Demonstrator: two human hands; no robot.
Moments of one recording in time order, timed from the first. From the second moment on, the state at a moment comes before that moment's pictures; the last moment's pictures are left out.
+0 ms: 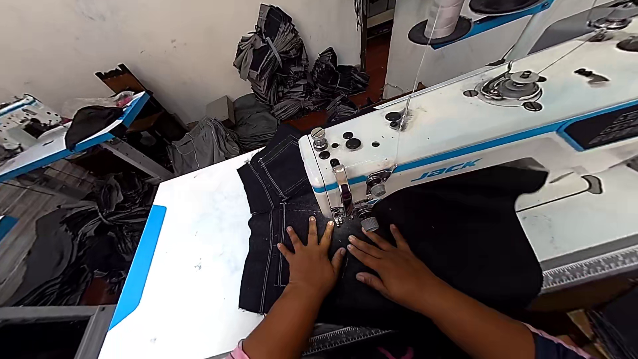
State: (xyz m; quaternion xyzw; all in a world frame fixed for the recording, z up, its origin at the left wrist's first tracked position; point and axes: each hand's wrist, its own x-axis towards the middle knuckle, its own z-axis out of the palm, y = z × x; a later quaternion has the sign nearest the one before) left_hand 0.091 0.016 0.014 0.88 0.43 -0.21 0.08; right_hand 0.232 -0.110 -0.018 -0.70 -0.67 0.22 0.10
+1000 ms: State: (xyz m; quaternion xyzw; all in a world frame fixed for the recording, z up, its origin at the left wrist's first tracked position) left_hand 0.093 0.028 -0.004 0.90 0.40 -0.11 0.10; right_hand 0.223 -0.108 -0.031 -0.68 -0.71 0.11 0.14
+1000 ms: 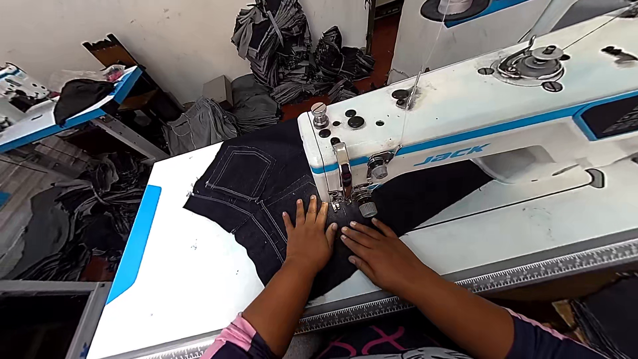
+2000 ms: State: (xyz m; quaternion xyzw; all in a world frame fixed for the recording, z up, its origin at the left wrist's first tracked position) left_hand 0.051 0.020 -0.018 0.96 0.25 -0.03 0.15; right_hand 0.207 -0.131 -0.046 -0.60 -0.75 -0.04 0.28
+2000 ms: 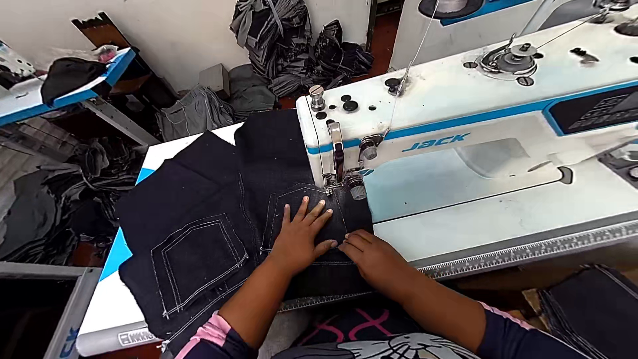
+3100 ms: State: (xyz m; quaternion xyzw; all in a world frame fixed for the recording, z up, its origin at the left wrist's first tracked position) left_hand 0.105 0.116 -0.004 0.93 0.31 0.00 0.19; right_hand 0.216 -0.096 -0.030 -0.71 -0.69 0.11 0.10
